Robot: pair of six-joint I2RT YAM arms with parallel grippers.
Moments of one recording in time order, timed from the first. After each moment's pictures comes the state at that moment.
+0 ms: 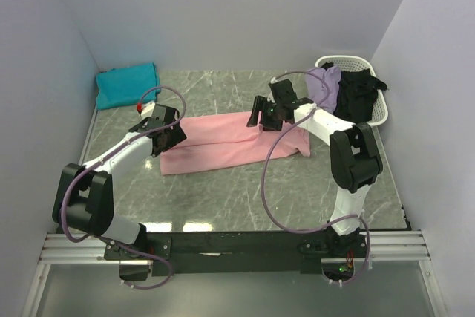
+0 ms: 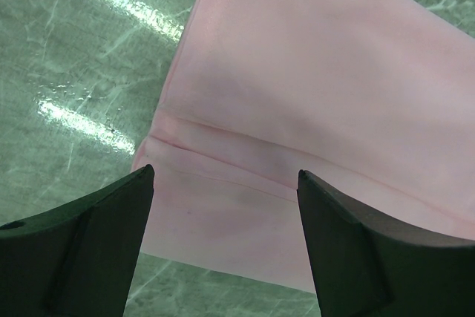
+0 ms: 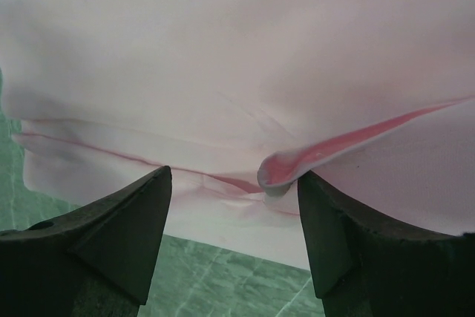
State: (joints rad) left arm -0.30 1.46 0.92 -0.43 -0.34 -0.80; right arm 0.39 1.88 1.35 -0.36 -0.22 0.53
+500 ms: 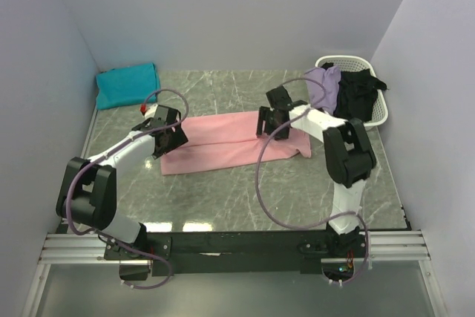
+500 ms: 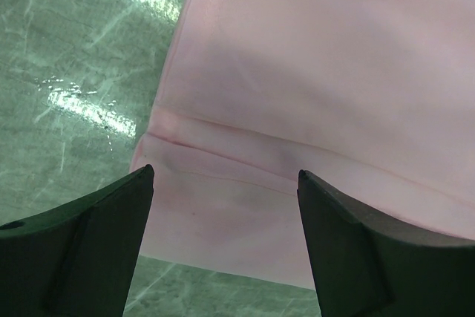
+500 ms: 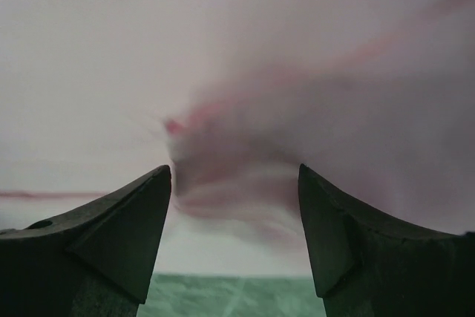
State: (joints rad) left arm -0.30 1.50 0.92 -0.43 -0.30 -0.77; right arm 0.40 1.98 1.38 -0.47 -0.04 0.51
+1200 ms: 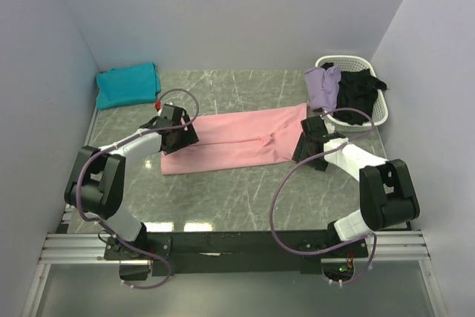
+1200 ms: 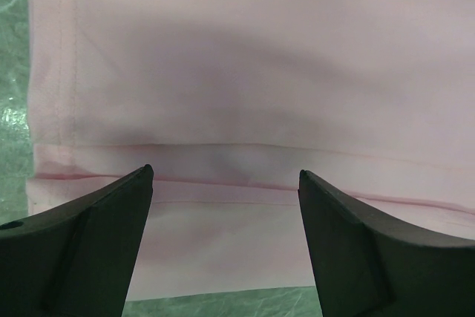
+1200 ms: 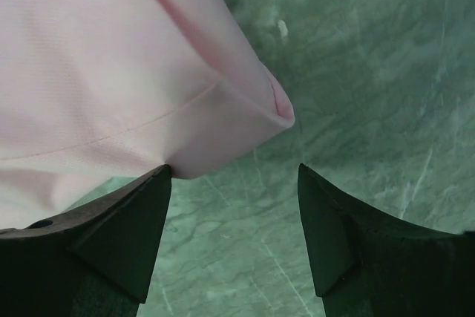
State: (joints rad) left arm -0.32 1.60 0.93 -0.28 -0.12 -0.68; right arm 0.25 1.47 0.80 -0.49 0.23 0.61
